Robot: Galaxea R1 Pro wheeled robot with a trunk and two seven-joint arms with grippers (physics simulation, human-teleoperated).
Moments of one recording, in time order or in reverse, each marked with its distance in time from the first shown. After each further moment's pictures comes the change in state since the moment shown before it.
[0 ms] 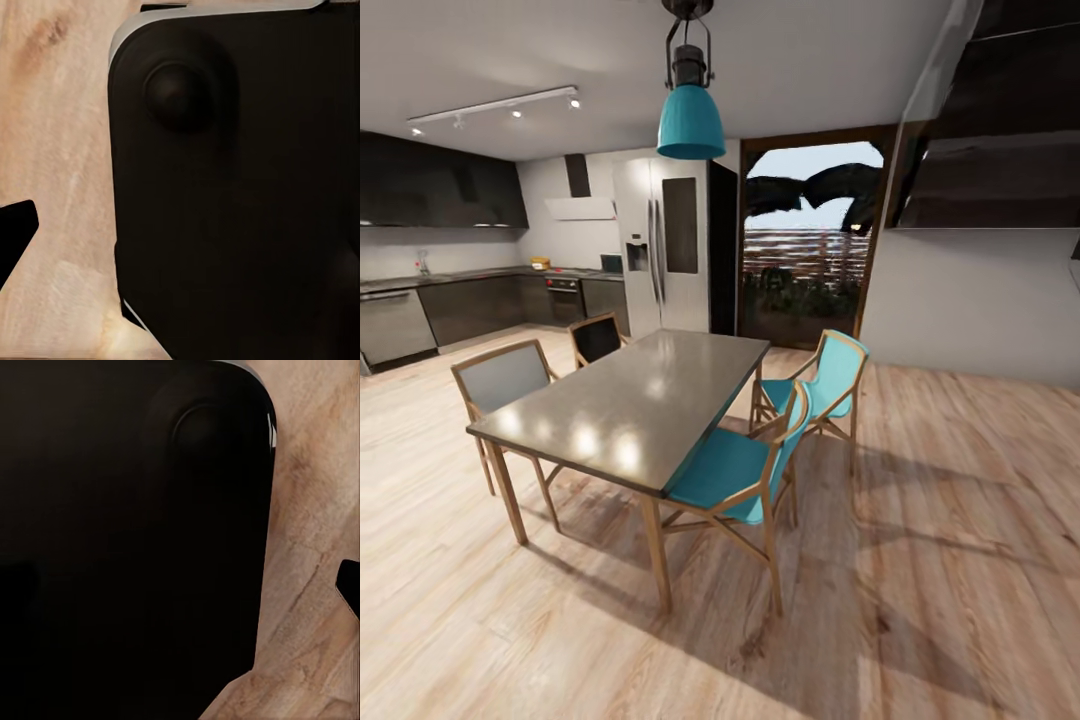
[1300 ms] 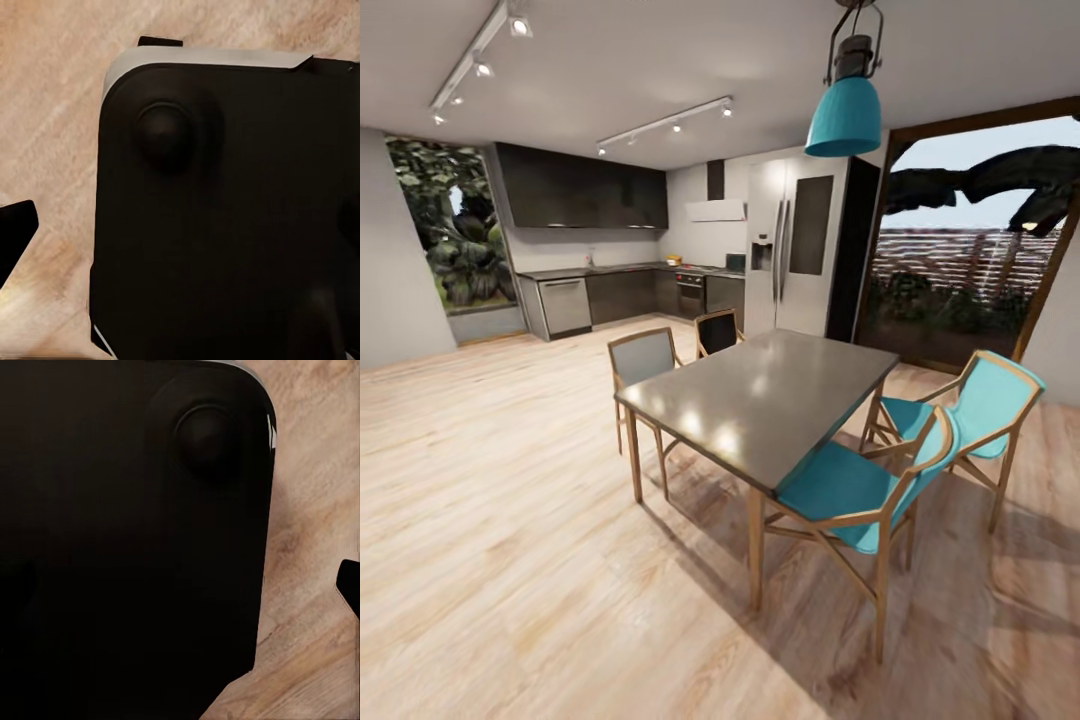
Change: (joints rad) left arm 0.000 -0.008 0.011 -0.035 0.092 -0.019 -0.006; right arm 0.000 0.000 0.000 0.000 -0.001 -0.002 0.000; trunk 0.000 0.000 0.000
